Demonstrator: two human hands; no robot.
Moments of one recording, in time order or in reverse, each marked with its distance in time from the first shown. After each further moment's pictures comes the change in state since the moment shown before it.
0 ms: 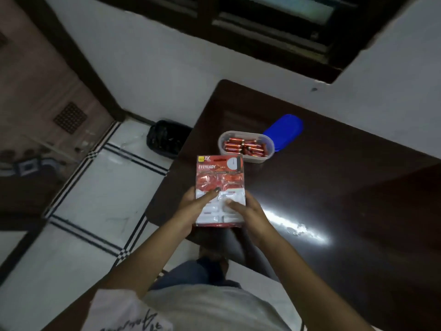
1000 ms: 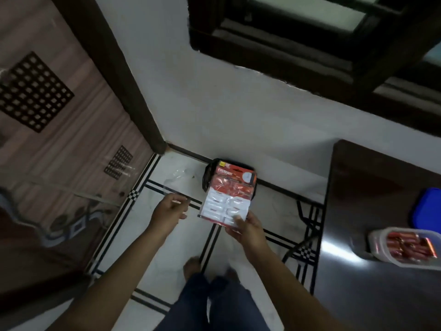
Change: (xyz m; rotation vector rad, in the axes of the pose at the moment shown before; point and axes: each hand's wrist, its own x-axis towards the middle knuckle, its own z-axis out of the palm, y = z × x) left_hand 0.242 0.216 -0.429 0.358 0.156 -0.020; right_hand 0.320 0.013 0.364 0.100 0.266 0.032
